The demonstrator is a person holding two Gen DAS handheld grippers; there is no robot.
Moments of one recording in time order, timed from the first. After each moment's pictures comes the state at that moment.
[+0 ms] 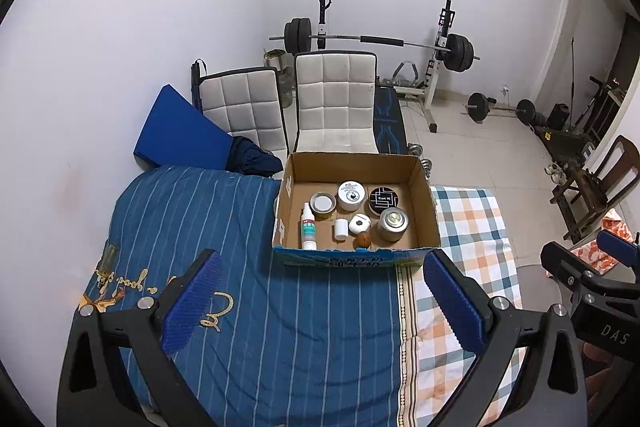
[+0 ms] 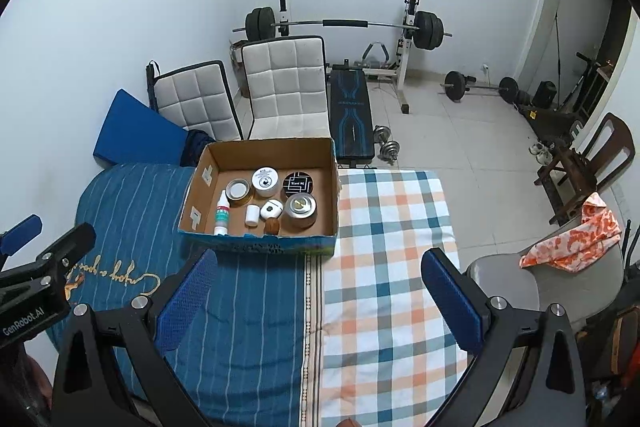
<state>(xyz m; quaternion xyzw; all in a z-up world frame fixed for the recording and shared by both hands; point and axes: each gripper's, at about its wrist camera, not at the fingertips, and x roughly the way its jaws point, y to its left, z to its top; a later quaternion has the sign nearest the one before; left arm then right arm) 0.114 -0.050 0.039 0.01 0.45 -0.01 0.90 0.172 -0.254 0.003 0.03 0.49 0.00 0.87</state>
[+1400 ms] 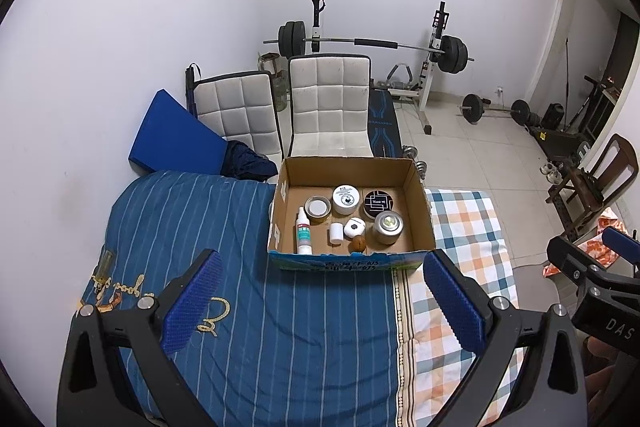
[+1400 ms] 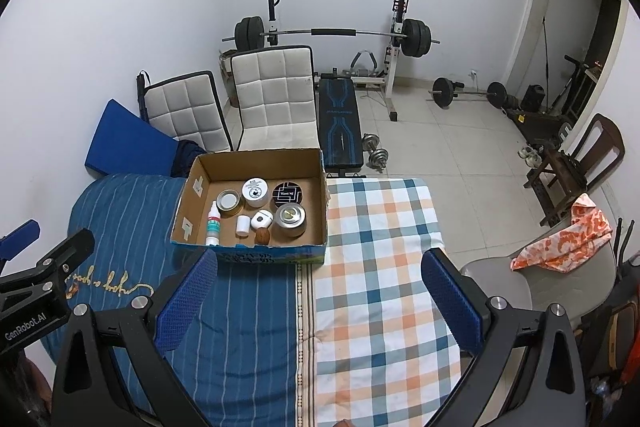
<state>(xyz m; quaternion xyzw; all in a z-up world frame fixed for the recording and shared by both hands) 0.118 -0.055 0.044 0.01 0.44 -0.02 0.90 0.168 -0.258 0.016 0.02 0.47 -0.02 0.88</state>
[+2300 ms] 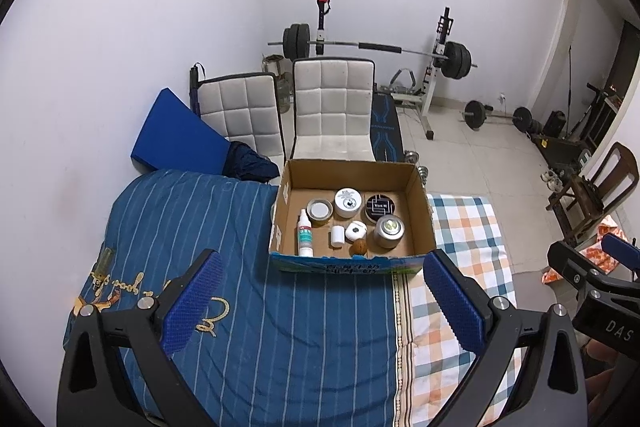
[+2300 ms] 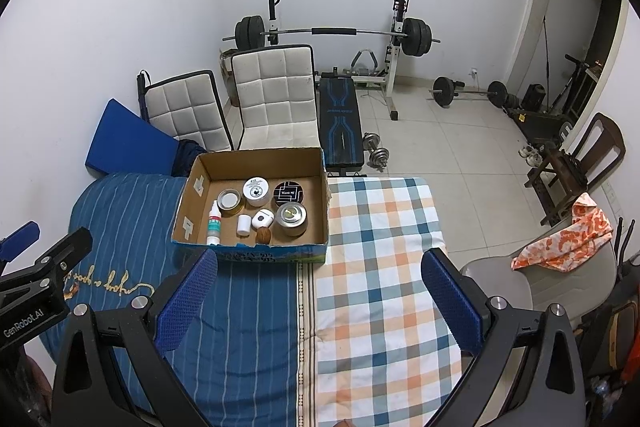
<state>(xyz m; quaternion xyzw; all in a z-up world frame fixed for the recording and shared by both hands) 0.111 -0.050 0.040 0.00 0.44 0.00 0.90 0.168 -0.257 0.014 0.03 0.47 -0.02 0.88</state>
